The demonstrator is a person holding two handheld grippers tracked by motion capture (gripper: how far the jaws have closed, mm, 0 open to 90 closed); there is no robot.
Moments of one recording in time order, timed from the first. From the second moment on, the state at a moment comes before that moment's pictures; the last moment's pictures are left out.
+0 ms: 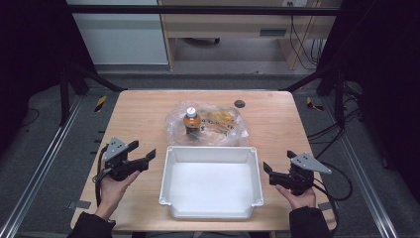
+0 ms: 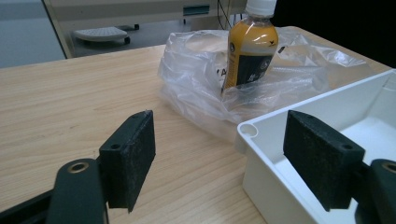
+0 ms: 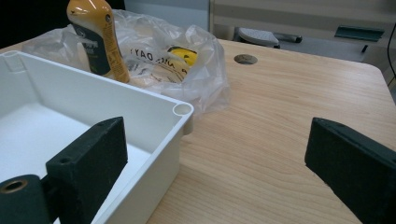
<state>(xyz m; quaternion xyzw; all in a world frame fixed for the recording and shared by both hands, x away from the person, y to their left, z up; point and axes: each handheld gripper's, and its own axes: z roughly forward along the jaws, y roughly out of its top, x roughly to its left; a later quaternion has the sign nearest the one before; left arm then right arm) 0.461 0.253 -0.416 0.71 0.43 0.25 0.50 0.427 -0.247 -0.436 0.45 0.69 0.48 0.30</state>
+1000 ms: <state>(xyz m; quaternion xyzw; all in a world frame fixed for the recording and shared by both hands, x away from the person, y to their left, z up) 0.482 0.226 -0.397 0.71 0.40 0.27 0.50 0.427 -0.247 -0.436 0.45 0.69 0.48 0.30</state>
